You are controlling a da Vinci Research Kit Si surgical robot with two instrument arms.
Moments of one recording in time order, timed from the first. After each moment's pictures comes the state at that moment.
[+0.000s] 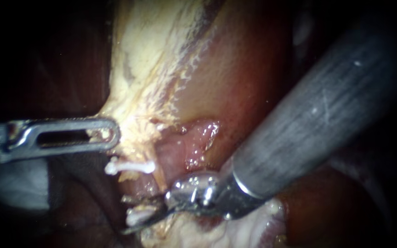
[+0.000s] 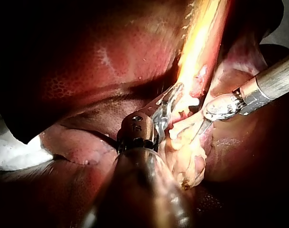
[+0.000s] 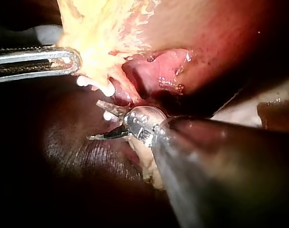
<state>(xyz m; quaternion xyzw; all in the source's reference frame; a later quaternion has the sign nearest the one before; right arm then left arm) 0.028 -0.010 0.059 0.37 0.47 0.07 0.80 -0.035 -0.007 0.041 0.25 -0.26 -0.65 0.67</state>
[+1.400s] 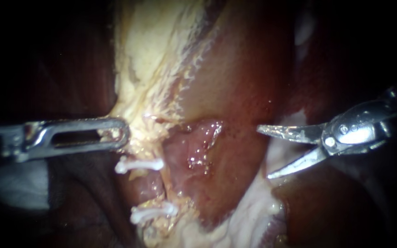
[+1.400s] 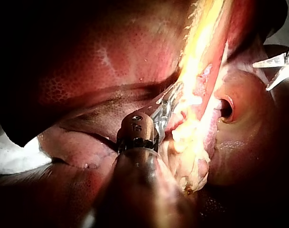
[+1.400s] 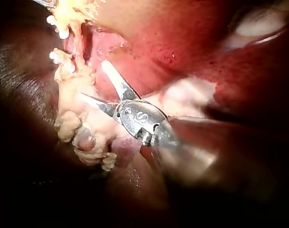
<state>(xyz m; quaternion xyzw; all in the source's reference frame) 0.008 0.001 0.052 0.16 0.57 0.05 0.81 -0.037 -0.009 0.046 0.25 -0.26 -0.65 0.67</state>
